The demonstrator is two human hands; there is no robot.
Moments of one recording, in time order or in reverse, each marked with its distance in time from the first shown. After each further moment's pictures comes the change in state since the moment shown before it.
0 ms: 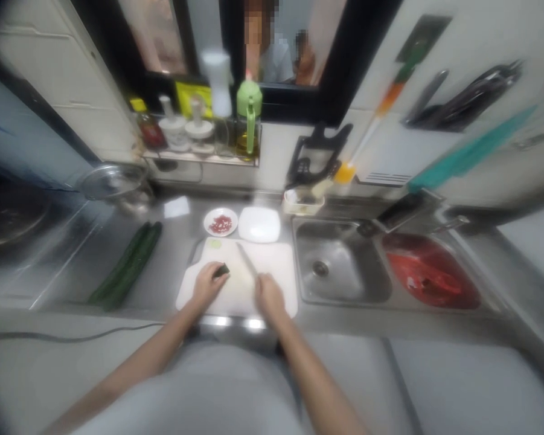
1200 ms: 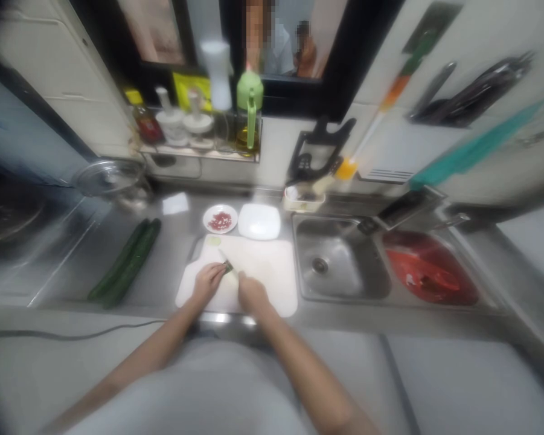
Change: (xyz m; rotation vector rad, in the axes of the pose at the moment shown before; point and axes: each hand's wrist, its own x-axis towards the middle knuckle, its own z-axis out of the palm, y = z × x) left_hand -0.005 -0.024 0.014 -0.025 0.101 0.244; right_hand 0.006 -0.042 0.004 -0.185 -0.296 -0.160
